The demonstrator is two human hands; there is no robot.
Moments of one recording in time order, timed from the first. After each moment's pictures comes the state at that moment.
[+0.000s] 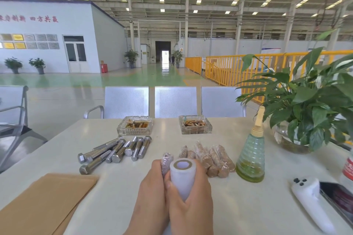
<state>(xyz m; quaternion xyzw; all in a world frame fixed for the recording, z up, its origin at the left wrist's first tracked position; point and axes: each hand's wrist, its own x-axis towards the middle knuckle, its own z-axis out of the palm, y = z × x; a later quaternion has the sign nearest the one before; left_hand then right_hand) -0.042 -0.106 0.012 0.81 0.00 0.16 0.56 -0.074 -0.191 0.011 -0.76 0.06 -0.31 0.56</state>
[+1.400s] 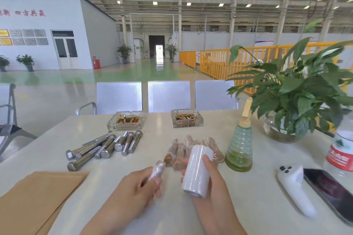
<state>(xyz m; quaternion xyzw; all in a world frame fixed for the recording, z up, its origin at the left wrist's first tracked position) -0.040 -0.063 0.006 0.85 -0.19 0.00 0.49 -0.055 -0.265 -0.001 -0.38 0.04 -0.01 0.93</state>
